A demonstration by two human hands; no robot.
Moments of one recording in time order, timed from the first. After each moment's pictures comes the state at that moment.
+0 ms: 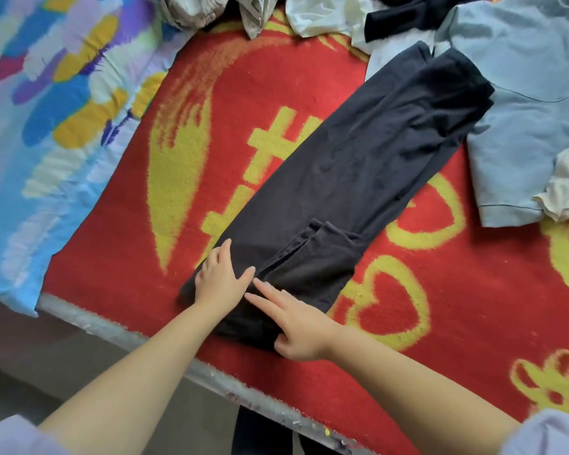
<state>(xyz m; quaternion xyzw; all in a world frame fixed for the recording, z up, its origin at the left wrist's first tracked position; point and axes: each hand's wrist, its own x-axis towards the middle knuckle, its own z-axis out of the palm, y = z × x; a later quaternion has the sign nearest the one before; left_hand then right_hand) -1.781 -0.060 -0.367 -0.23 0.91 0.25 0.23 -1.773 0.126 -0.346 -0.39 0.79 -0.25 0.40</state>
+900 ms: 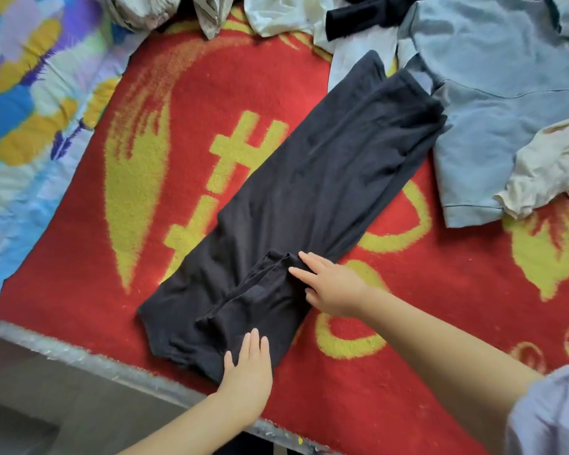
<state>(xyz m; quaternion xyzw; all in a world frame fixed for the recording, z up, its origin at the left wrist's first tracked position) -1.700 0.050 -0.338 0.09 0.85 -0.03 0.52 -1.855 0.213 -0.355 -0.30 0.88 -0.04 0.36</state>
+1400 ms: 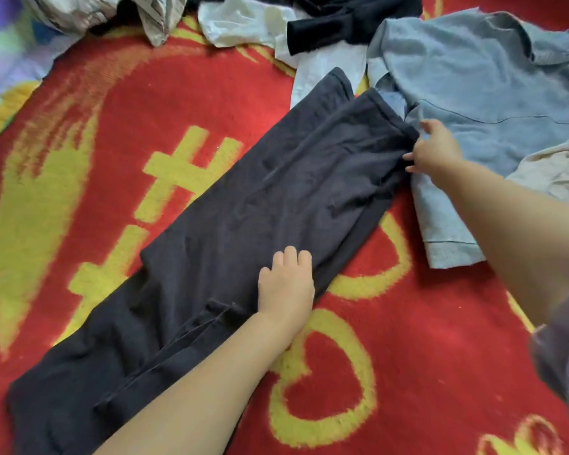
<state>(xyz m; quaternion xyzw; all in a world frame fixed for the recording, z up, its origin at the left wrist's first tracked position) -1.904 0.161 -0.393 0.05 0.98 0.13 0.10 -2.137 0.368 -0.352 0.23 0.87 -0.43 0.09</state>
